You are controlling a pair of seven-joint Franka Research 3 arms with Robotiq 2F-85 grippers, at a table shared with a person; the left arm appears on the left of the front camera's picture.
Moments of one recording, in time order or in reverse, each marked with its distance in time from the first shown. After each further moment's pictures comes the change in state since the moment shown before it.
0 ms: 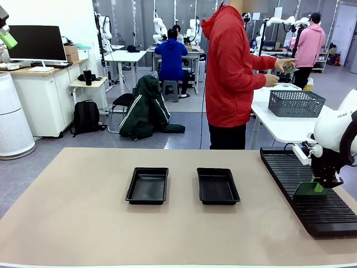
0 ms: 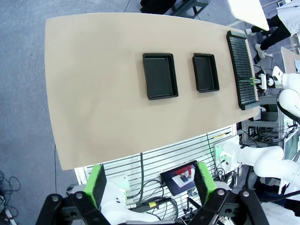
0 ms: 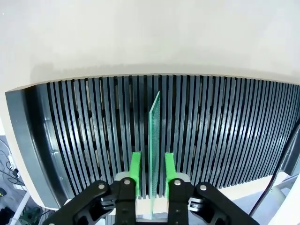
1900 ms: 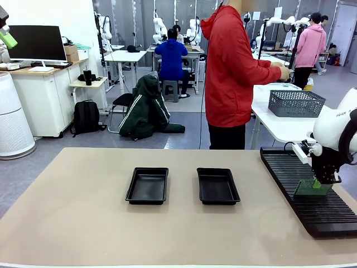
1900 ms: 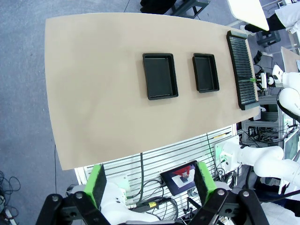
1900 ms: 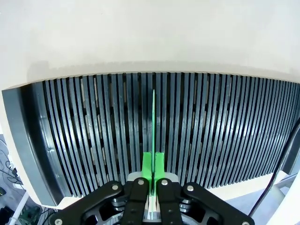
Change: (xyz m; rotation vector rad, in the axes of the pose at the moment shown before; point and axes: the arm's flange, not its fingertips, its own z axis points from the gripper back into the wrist) left arm 0.000 0.000 0.000 0.000 0.000 0.000; right arm -0.001 -0.006 0.001 -0.002 0.005 0.000
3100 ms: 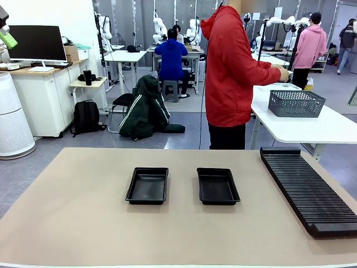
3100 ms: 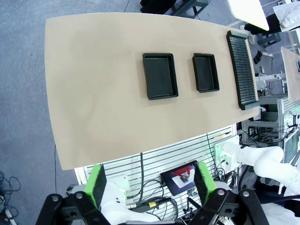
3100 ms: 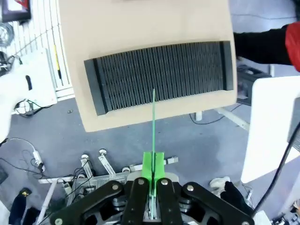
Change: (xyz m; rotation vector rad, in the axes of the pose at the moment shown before) left arm 0.000 0.000 0.000 0.000 0.000 0.000; right arm -0.033 -0.001 0.364 -0.044 0.013 -0.154
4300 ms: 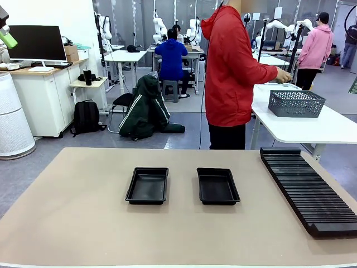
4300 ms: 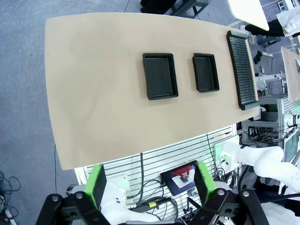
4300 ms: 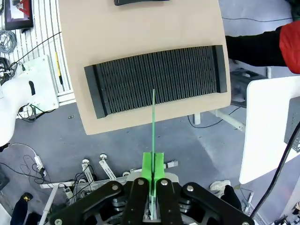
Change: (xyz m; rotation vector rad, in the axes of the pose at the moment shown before) left arm 0.000 0.000 0.000 0.000 0.000 0.000; right arm -0.001 -0.009 0.019 0.003 -0.032 -0.014
